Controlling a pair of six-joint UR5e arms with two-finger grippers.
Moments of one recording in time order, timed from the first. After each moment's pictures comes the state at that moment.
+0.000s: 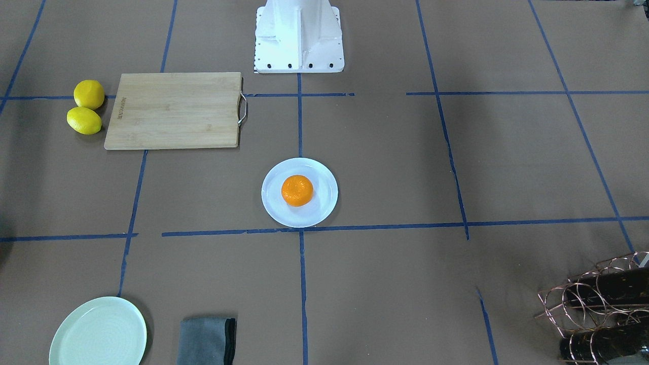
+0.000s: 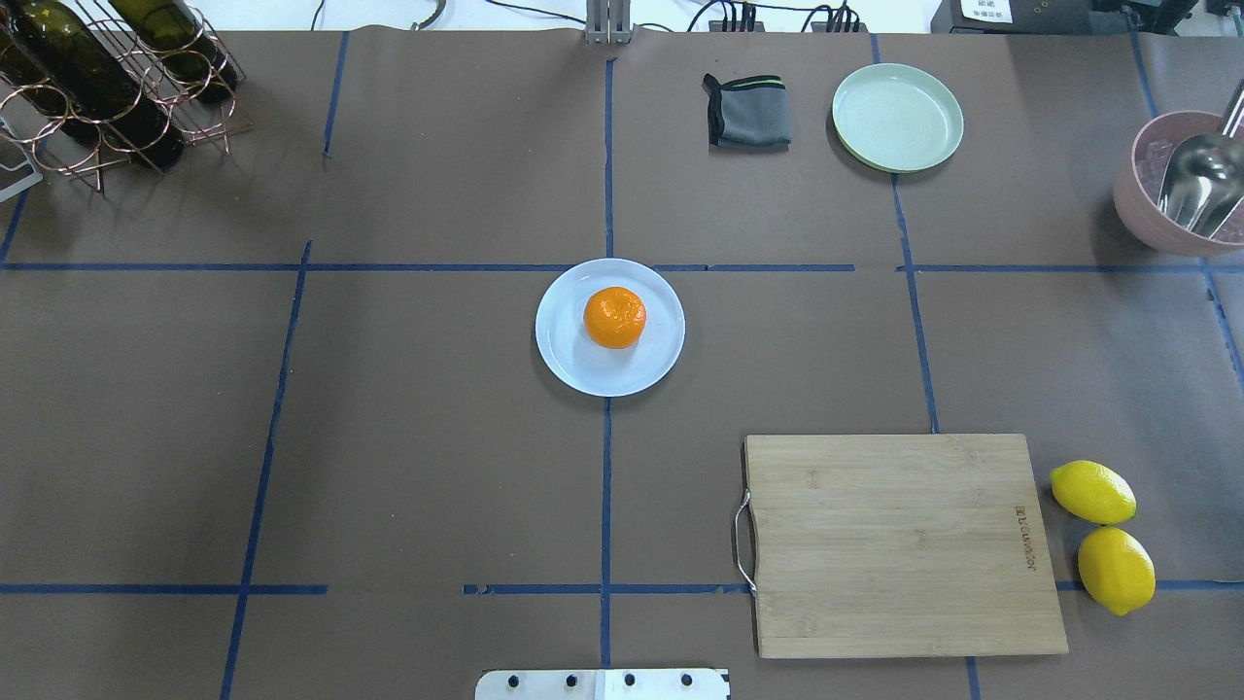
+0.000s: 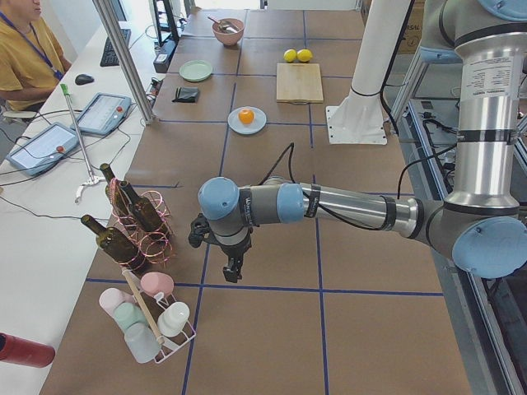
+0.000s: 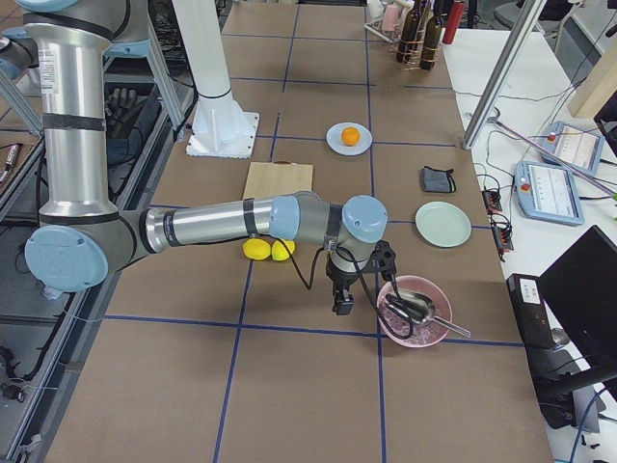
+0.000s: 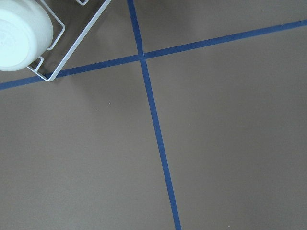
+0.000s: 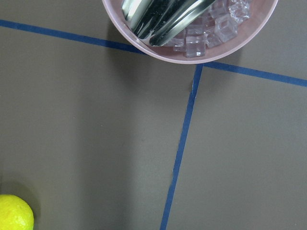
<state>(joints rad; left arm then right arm) -1.57 -1.54 -1.76 -1.32 -2.37 0.29 1.54 -1.59 1.77 -1.85 2.34 -0.24</state>
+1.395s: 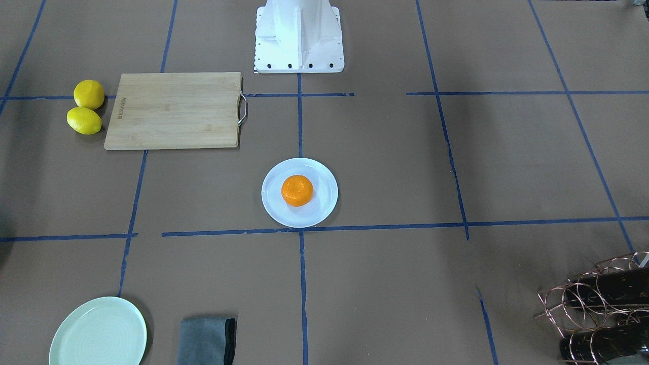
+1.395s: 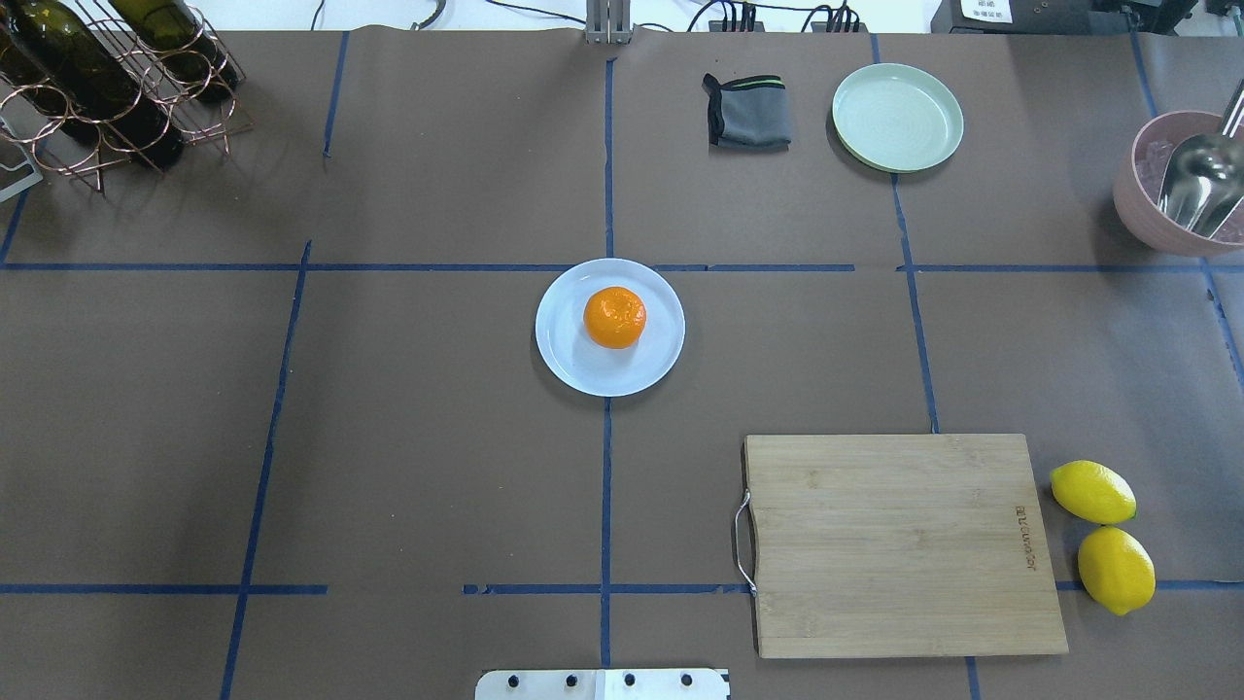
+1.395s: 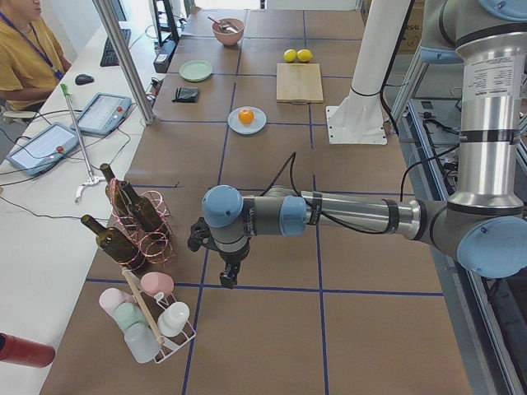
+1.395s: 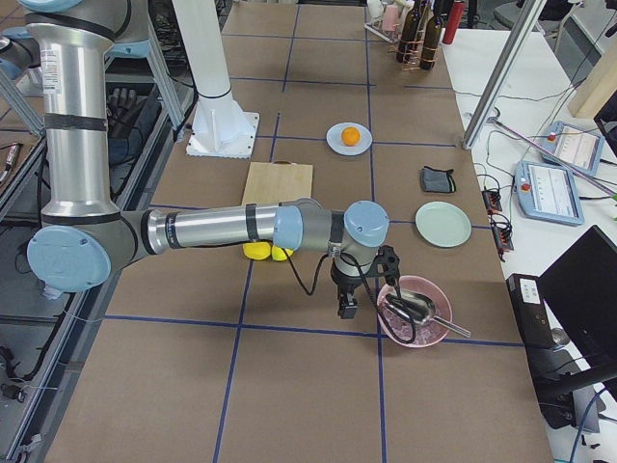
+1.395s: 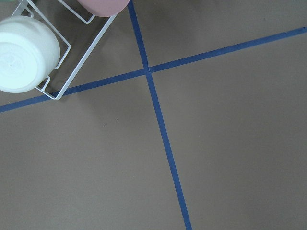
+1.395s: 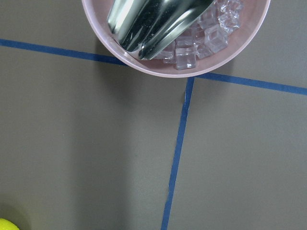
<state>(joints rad) -1.57 -1.51 -1.72 -1.46 -2.37 0.28 1.52 -1.59 1.73 -1.76 2.34 -0.15</state>
